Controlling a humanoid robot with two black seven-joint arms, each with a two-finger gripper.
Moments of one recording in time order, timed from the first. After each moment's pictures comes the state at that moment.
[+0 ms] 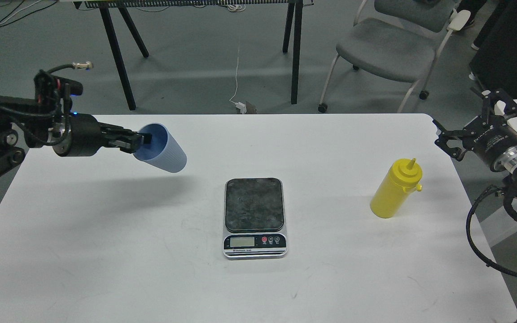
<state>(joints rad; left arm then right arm) -1.08 0.71 -0.21 -1.07 1.75 -0.45 -0.49 0.57 -0.58 0.86 0.70 0.21 0.49 -0.02</state>
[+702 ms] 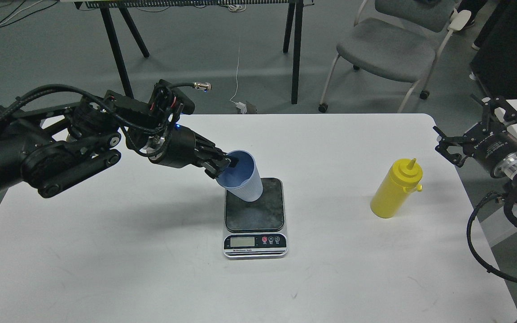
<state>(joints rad) -1.13 0.46 -0.21 -1.13 1.88 -0.49 -0.49 0.55 -0.58 0.86 0.70 0.21 0.49 -0.01</state>
